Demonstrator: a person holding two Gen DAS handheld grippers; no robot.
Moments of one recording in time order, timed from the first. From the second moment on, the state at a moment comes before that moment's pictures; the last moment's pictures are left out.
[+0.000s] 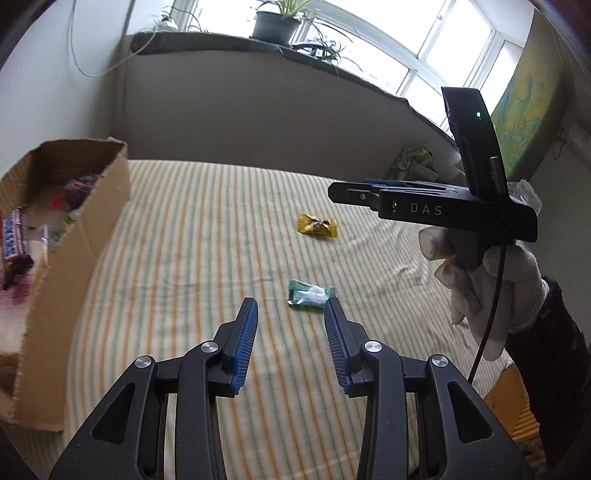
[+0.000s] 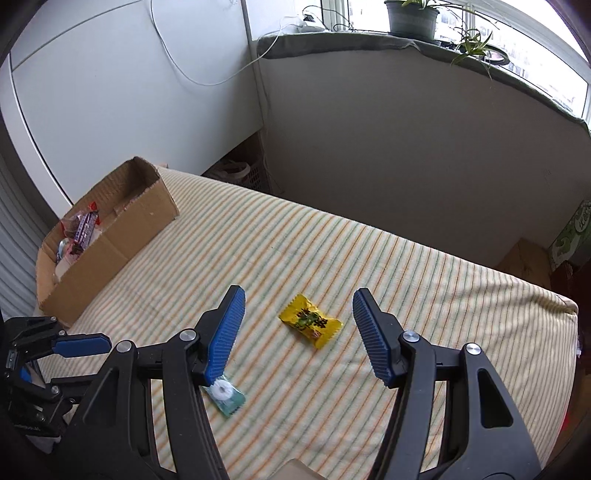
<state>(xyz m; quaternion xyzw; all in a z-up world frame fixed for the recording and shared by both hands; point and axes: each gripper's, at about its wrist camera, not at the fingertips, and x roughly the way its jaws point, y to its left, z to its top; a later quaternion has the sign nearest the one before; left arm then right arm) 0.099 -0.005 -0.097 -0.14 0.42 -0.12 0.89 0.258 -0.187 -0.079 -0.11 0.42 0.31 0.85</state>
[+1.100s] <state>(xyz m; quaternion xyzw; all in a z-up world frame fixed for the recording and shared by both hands) 0.161 -0.100 -0.140 0.00 0.44 -0.07 0.89 0.272 -0.168 -0.135 -0.20 0.43 0.36 0.81</state>
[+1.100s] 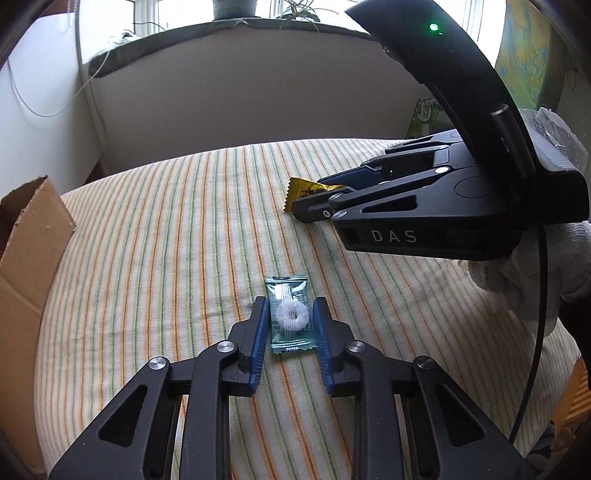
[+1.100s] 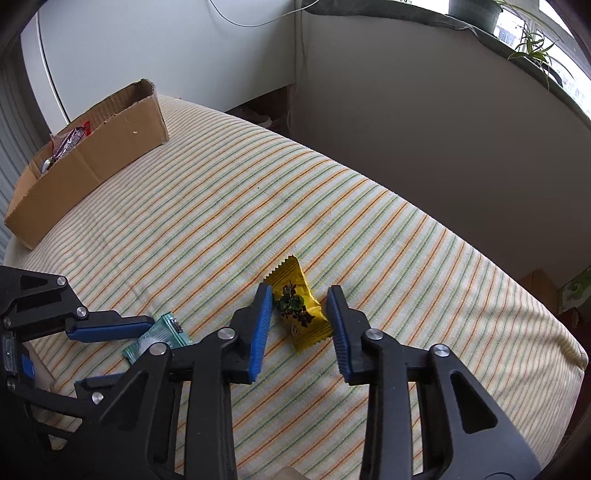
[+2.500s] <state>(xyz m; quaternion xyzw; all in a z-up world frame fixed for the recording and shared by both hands) 0.053 0.078 -0.056 -0.09 0.34 0.02 0.93 0.177 -0.055 -0.037 -0.13 0.37 0.42 0.82</state>
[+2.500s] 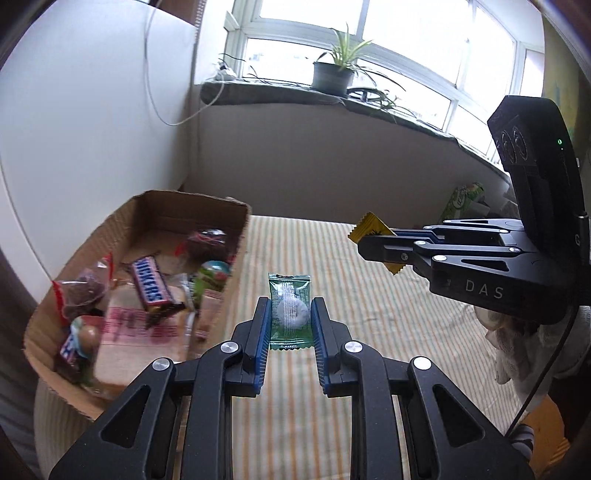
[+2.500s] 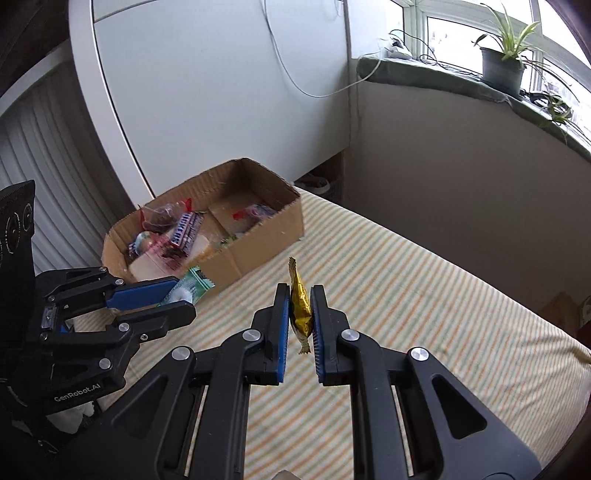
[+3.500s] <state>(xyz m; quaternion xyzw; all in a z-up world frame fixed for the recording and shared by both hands) 0.032 0.172 -0.054 -0.11 0.34 0.13 0.93 0.168 0.054 -0.032 -0.12 0.36 0.44 0.81</state>
